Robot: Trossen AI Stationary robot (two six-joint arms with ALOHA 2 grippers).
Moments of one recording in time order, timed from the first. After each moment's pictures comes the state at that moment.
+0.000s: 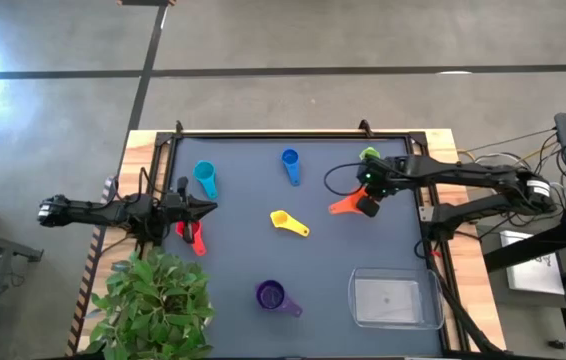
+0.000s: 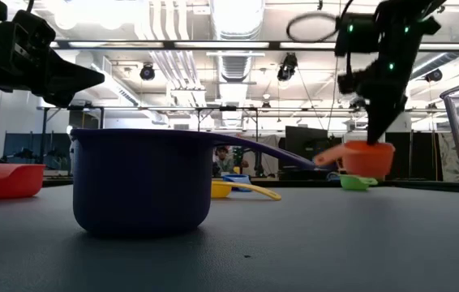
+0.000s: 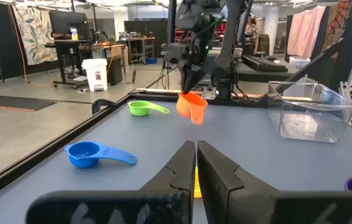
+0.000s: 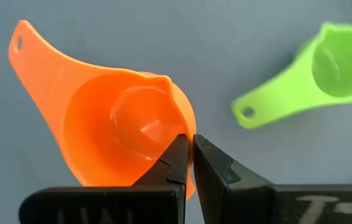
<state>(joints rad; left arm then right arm) -0.09 0.07 0.02 0.05 -0.30 -0.01 -0.33 1.17 0.82 -0.85 0.12 0.21</state>
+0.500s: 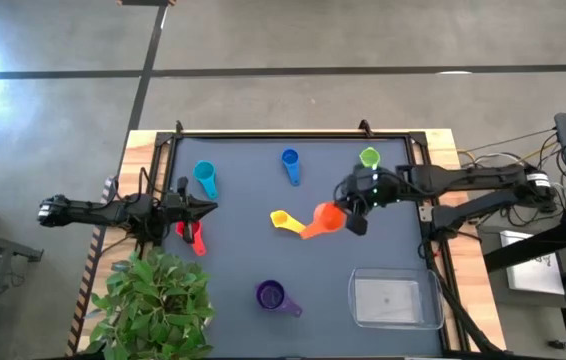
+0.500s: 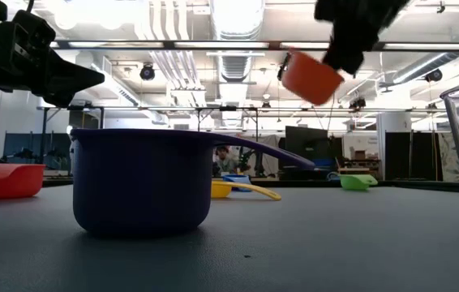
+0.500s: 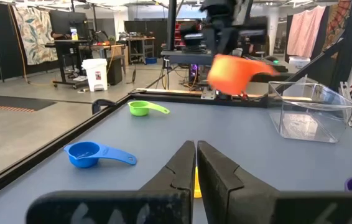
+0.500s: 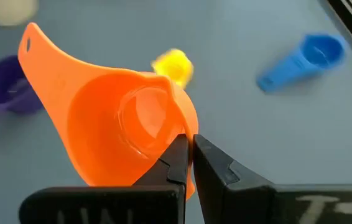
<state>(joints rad) -0.09 0.07 0.02 0.05 -0.30 -0.01 -0.02 1.17 0.98 -0.57 0.03 0.16</state>
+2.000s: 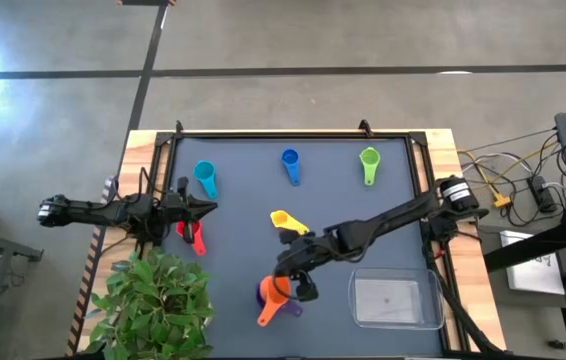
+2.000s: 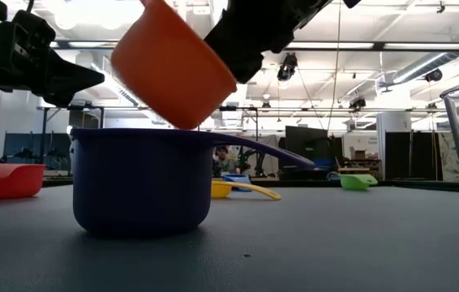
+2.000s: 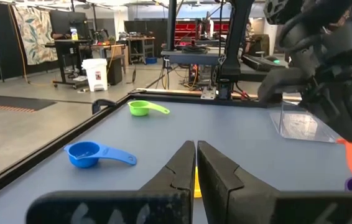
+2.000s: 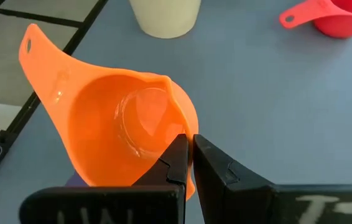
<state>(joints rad) -0.09 0.07 0.02 0.05 -0.30 -0.01 0.28 1.85 1.31 -0.11 -0.06 0.03</state>
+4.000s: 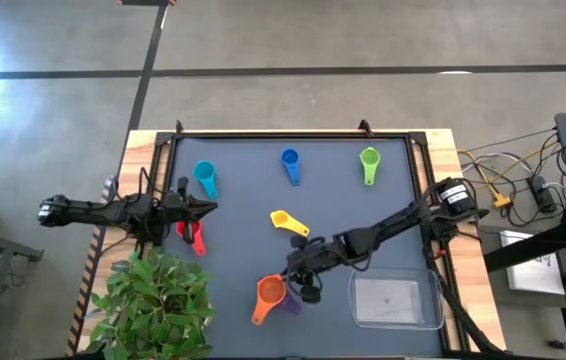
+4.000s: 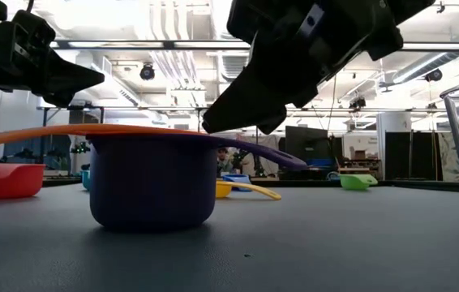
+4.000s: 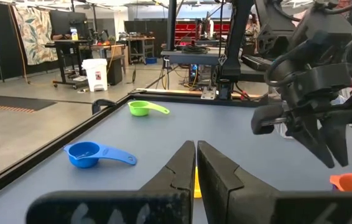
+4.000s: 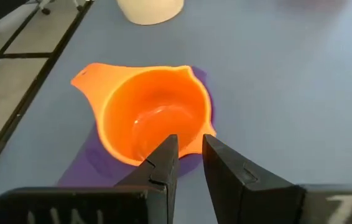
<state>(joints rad) -0.09 0.07 0.02 0.05 -0.30 -0.01 0.31 1.87 1.05 0.25 -0.02 0.21</state>
